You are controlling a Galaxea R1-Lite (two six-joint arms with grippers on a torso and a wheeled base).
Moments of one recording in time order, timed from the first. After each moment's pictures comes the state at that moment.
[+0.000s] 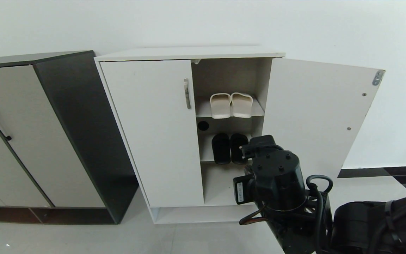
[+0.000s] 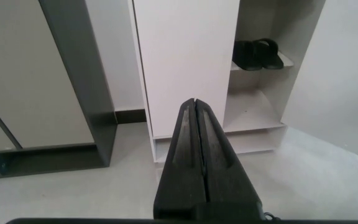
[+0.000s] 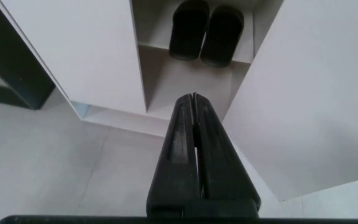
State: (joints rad) left arm 0.00 0.00 0.00 0.00 -0.04 0.02; right arm 0.98 1.87 -0.91 -0.64 -0.75 0.21
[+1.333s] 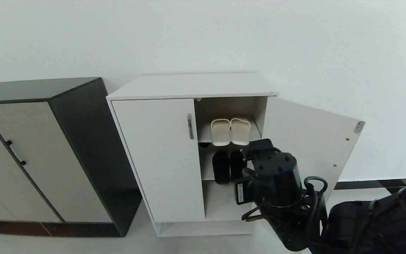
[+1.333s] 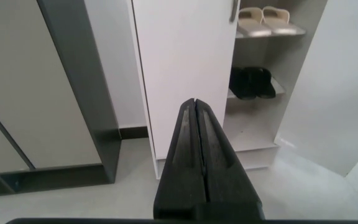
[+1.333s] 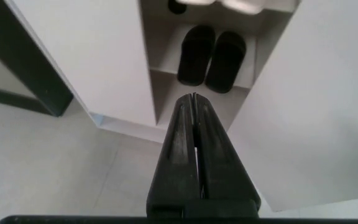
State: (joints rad) left arm 0.00 0.00 0.00 0.00 -0.04 0.02; right arm 0.94 1.91 -0.88 -0.71 -0.66 0.22
